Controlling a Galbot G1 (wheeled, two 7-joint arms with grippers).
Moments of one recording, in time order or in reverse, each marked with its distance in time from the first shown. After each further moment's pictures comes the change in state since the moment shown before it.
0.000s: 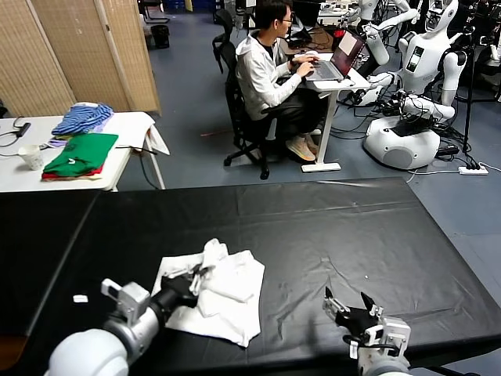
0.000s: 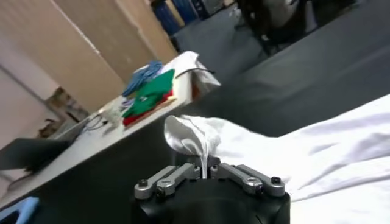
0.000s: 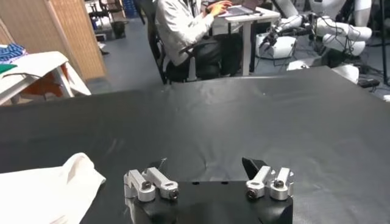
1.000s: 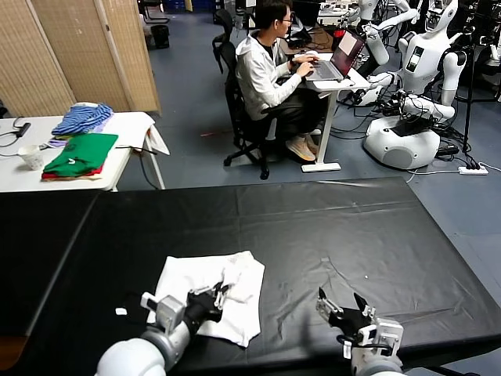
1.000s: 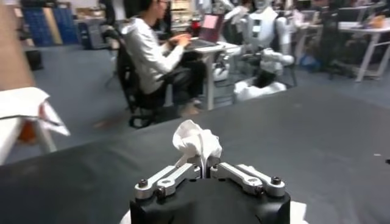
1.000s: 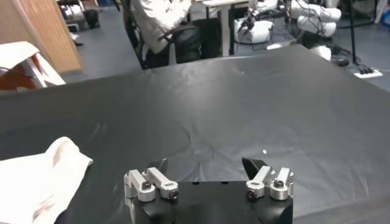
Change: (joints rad) left arm 0.018 -0.090 0.144 0.102 0.045 -0.081 -0.110; right arm 0.008 0.038 -0.018 -0.023 -0.014 0.000 0.003
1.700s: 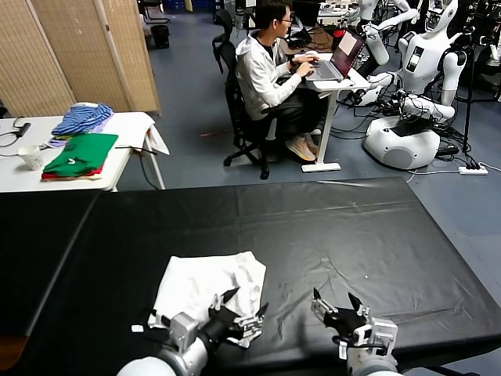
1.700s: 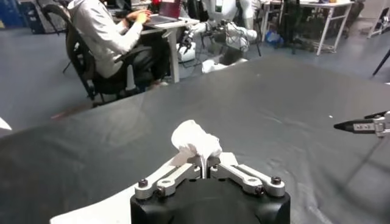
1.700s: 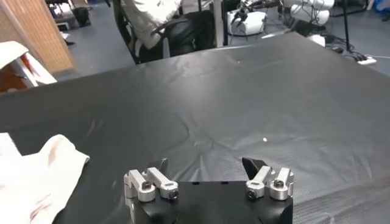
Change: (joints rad) left arm 0.061 -0.014 0.021 -0.084 -0.198 -0.068 0.034; right arm 0.009 0.002 -0.031 -0.005 0.000 0.000 -0.004
